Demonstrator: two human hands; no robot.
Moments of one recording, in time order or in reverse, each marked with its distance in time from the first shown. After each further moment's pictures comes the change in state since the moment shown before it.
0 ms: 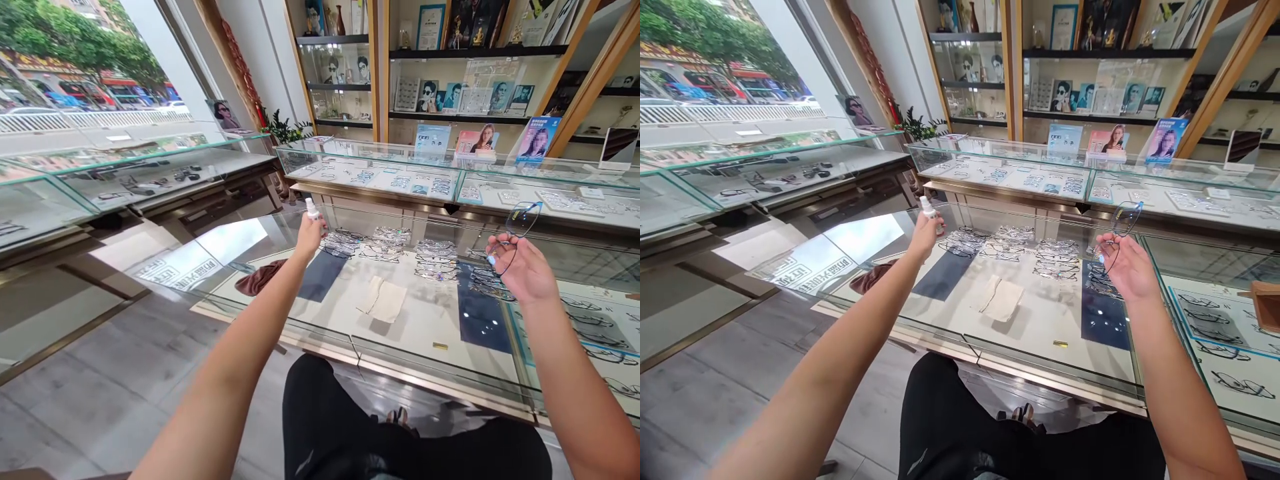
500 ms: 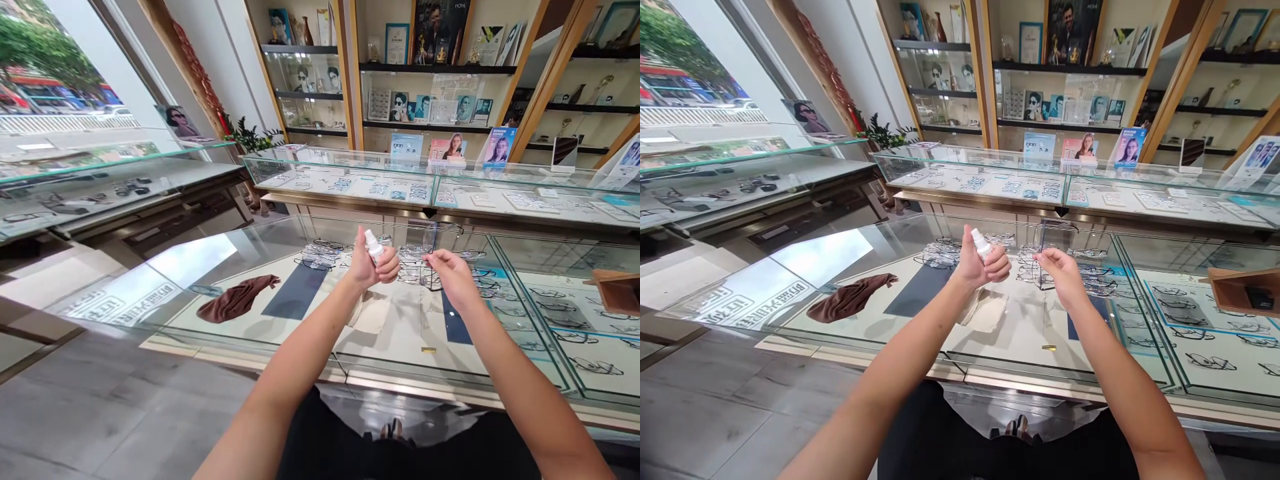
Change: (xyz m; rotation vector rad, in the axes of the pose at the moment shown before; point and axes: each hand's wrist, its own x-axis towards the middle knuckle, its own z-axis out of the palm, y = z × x) left_hand -0.115 0.058 0.123 -0.503 -1.110 -0.133; right_hand -0.021 0.050 0.070 -0.256 0.018 0.119
